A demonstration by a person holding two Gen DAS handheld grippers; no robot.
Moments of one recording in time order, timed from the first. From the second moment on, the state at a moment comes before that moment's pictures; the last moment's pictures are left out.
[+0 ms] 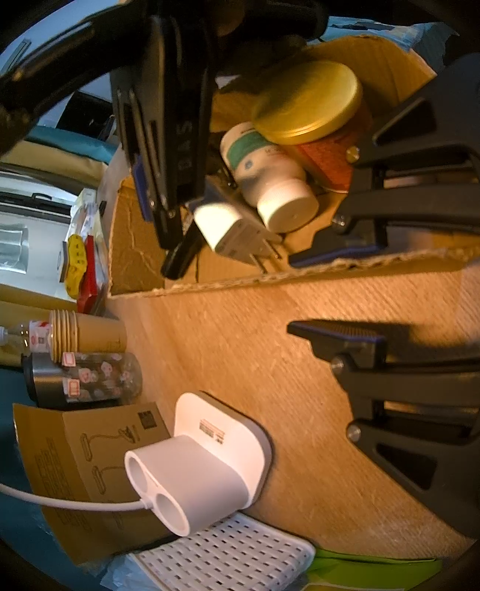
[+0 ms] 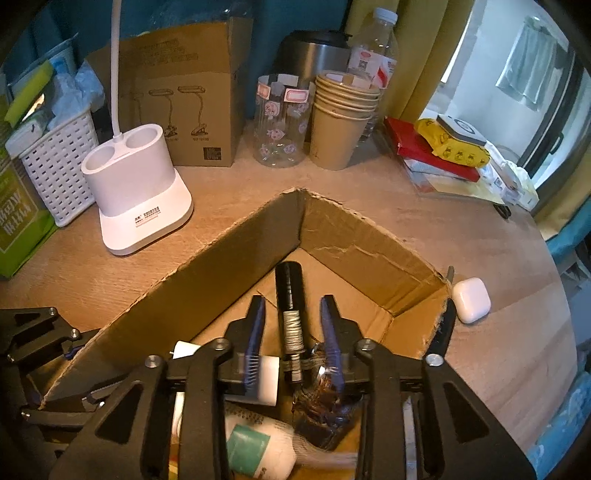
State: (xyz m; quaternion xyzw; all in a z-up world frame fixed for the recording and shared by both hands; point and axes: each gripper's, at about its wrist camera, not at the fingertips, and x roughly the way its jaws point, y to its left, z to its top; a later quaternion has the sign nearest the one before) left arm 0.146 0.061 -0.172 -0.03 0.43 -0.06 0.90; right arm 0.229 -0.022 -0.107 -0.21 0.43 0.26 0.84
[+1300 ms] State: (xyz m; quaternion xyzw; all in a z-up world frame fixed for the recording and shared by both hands) left arm 0.147 0.067 -0.170 -0.03 0.42 -0.04 0.91; right arm 0.194 -0.123 -0.041 -0.15 0.37 0.20 0.89
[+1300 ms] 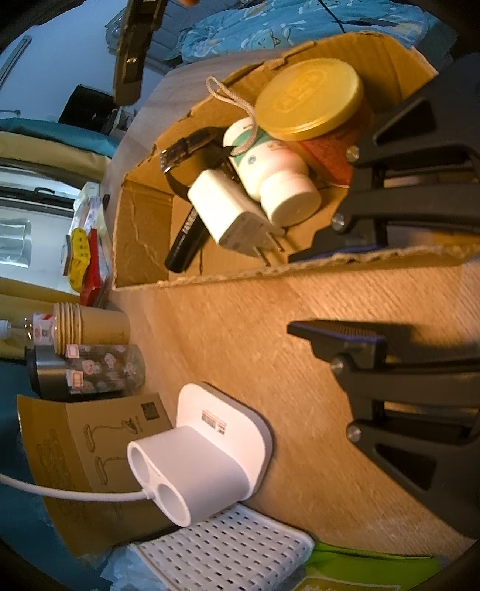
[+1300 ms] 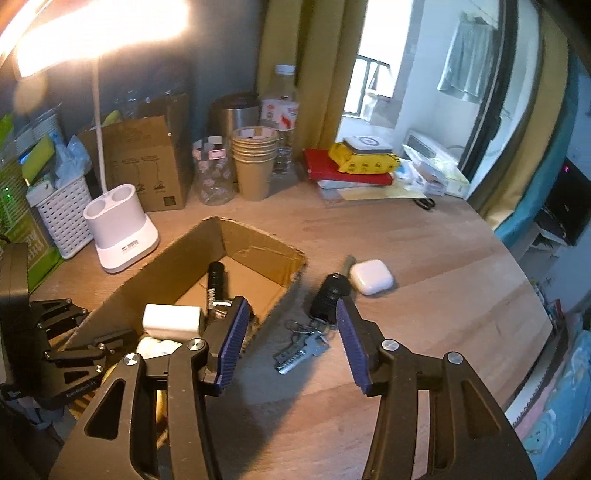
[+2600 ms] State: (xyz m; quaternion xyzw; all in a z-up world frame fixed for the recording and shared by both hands) left arm 0.145 0.065 -0.172 -0.04 0.42 -0.05 0.90; right arm 0.292 -0.187 -0.106 -0.10 0.38 0.15 0.91
